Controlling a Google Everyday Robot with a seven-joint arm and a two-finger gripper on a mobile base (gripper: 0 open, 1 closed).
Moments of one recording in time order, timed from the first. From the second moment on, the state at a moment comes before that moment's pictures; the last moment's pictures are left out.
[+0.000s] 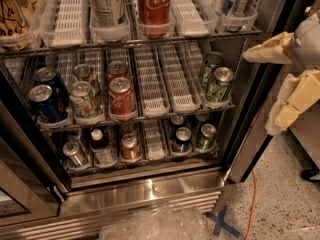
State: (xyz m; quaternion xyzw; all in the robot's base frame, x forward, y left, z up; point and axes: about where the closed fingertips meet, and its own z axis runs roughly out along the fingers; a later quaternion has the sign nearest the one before) arm 0.436 -0.179 0.977 -0.66 0.68 0.17 0.27
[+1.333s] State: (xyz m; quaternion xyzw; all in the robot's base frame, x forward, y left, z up) arm 0.397 -0.105 0.923 -0.69 0.64 0.28 0.20
